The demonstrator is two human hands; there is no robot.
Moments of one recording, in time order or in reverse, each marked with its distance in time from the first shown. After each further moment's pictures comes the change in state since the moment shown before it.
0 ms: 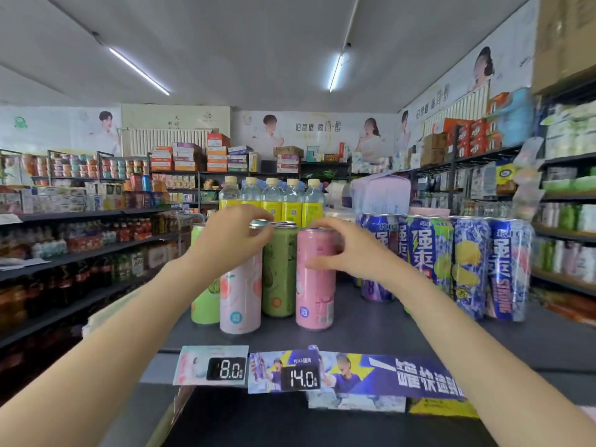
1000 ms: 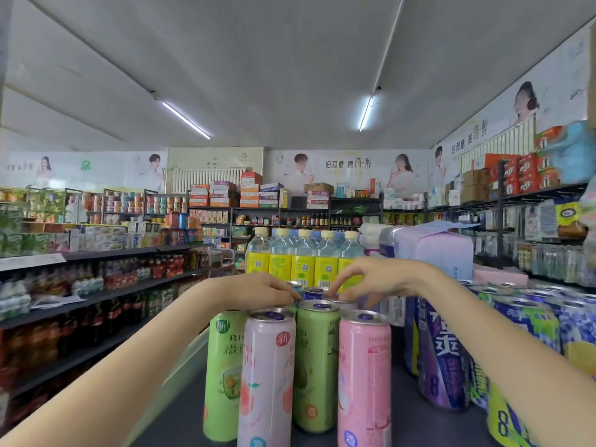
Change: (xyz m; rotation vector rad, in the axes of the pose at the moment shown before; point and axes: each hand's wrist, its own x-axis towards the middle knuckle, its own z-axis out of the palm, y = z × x) left_hand 0.077 -0.053 0.002 -0.153 -0.702 -0.234; right_hand 0.138 0.022 -0.029 -0.015 -0.484 0.127
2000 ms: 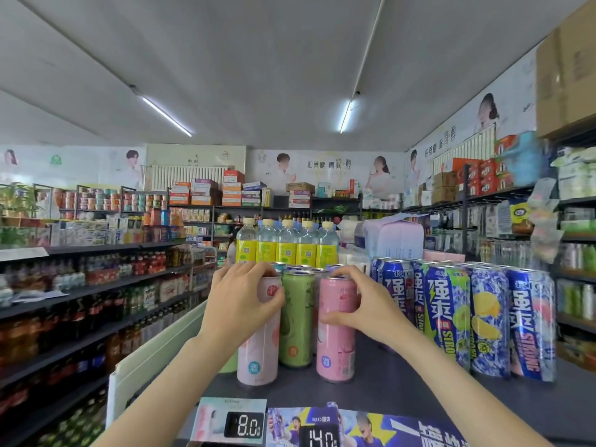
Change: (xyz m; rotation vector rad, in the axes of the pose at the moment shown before) left_hand -0.067 0.002 0.085 0.207 0.968 0.213; right_hand -0.097 0.015 0.104 -0.004 0.635 -0.147
